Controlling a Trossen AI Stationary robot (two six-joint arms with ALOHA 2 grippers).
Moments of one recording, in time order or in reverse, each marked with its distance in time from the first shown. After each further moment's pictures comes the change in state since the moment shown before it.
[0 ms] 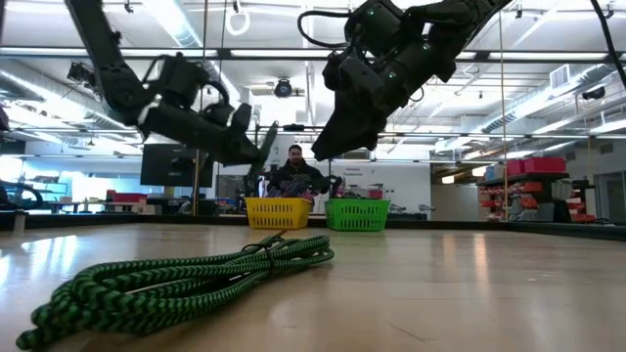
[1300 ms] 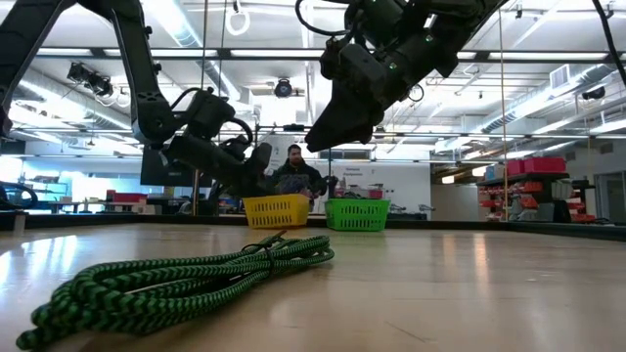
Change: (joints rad) left arm 0.040 0.310 0.151 0.001 -0.050 -0.036; right arm 0.051 0.000 0.000 0.042 0.003 -0.013
